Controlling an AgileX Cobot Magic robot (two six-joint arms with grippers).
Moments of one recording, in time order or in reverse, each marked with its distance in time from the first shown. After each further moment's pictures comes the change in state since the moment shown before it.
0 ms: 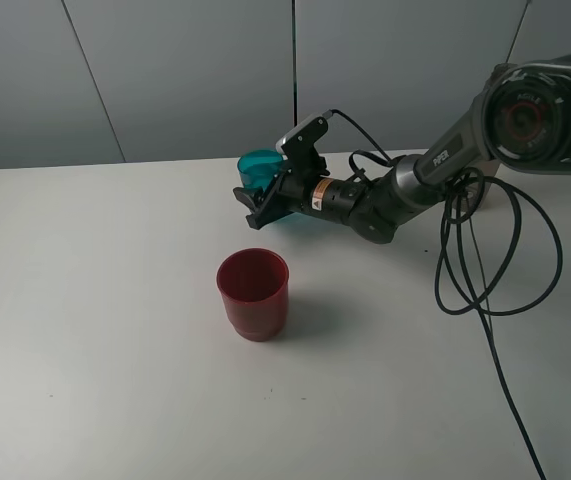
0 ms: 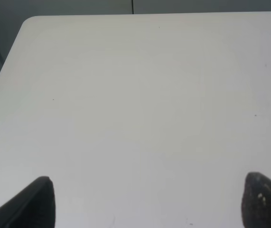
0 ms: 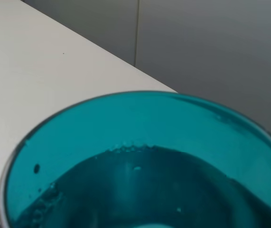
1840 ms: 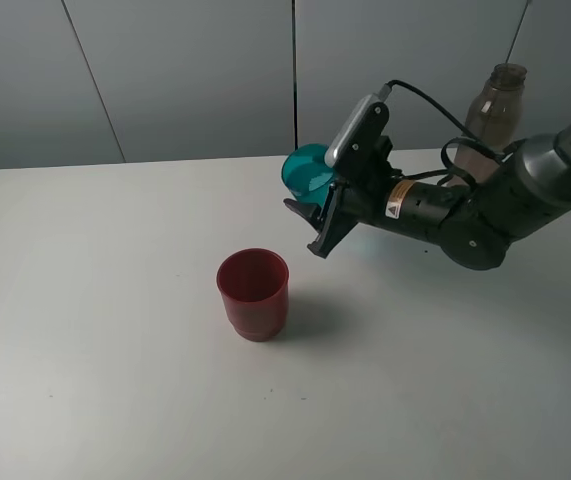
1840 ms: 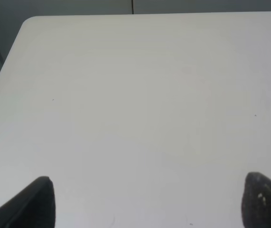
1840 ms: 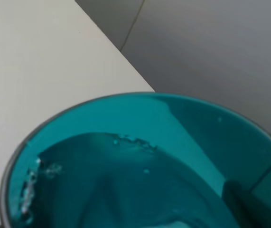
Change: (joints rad) left arm 0.000 0.000 0.000 0.000 0.000 0.002; right arm -0.037 -0.447 0.610 0.108 -0.116 -0.538
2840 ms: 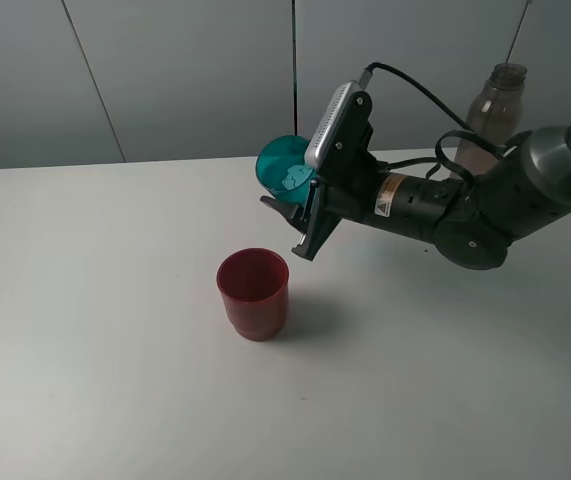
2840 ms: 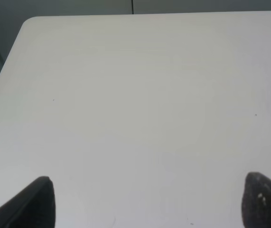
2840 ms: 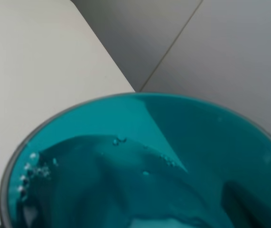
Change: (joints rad) left arm 0.000 0.000 0.000 0.000 0.000 0.004; right arm 0.071 -0.072 0.025 -0.033 -0.022 -0.035
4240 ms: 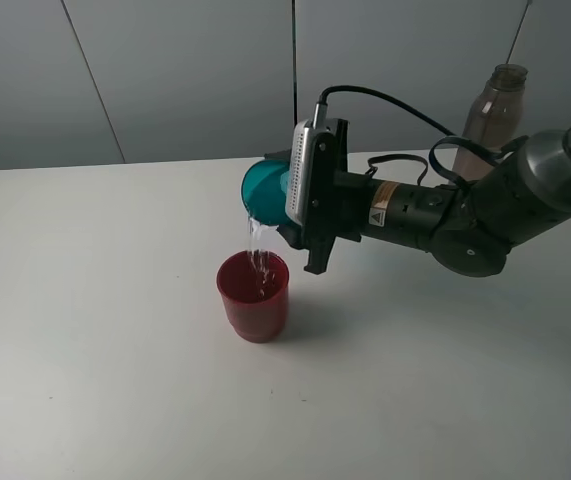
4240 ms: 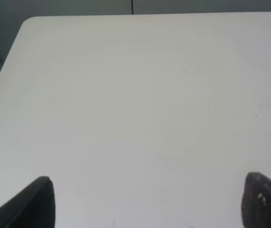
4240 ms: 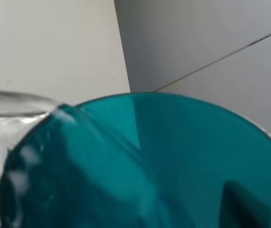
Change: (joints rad) left arm 0.000 0.004 0.001 0.001 -0.005 -0.004; right arm 0.028 -0.008 0.015 -0.027 -0.003 -0.483
